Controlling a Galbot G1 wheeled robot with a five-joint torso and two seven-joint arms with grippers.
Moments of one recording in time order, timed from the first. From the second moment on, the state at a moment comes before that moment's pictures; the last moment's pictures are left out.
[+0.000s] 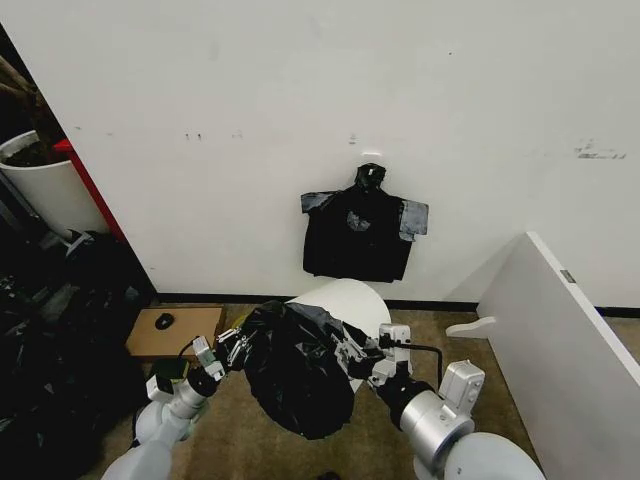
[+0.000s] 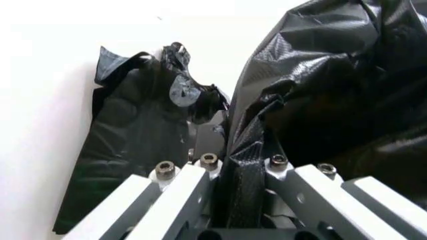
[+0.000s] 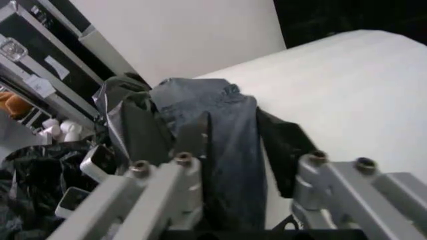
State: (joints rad) left arm 1.18 -1.19 -0.43 -1.34 -0.98 -0.46 1.21; right arm -1.34 0.93 -0.05 2.50 0.99 -0.33 0.60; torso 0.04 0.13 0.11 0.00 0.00
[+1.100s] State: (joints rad) left arm 1.23 -1.19 -0.47 -1.43 -1.01 -0.39 1.26; right arm -1.32 0.96 -0.03 2.31 0.70 -0.07 0.42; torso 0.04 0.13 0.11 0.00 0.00
